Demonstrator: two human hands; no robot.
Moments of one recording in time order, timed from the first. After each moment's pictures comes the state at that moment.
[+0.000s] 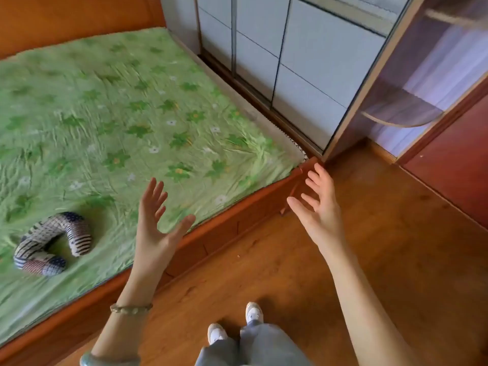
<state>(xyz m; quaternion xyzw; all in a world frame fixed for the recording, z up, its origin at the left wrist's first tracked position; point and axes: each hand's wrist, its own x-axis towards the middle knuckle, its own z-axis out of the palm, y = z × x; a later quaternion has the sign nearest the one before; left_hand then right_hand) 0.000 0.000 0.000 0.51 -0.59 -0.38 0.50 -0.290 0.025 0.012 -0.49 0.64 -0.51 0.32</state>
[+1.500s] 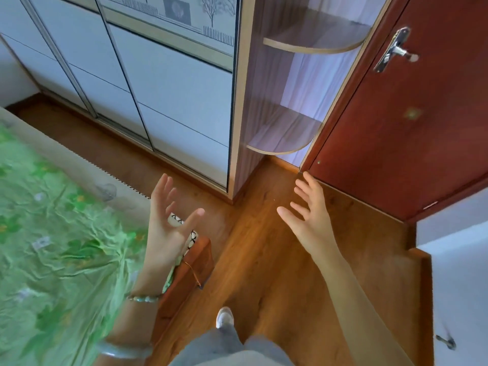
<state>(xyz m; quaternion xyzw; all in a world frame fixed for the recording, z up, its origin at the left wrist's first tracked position) -0.533 -0.345 -0.030 0.35 -0.65 -0.52 0.42 -0.742 -0.196 0.015 -0.31 0.75 -0.54 0.23</state>
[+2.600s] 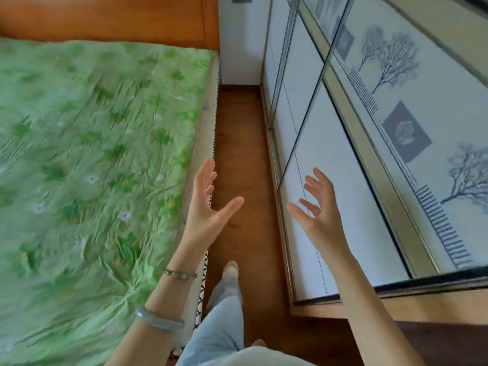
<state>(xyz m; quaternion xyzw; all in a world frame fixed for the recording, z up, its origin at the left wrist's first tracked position) -0.652 -0.719 -0.007 0.60 -0.47 -0.29 0.58 -0.862 -0.778 0.014 -0.64 0.47 -0.39 0.46</state>
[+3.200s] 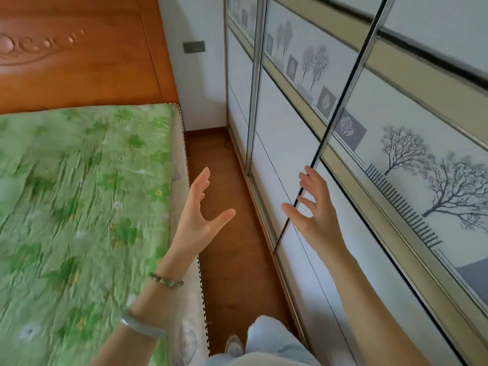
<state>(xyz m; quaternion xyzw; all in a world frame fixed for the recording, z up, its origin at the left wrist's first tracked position) -0.497 -1.067 0.020 0.55 -0.60 -0.31 0.50 -0.729 -1.092 0.046 -0.62 0.50 -0.46 0.39</state>
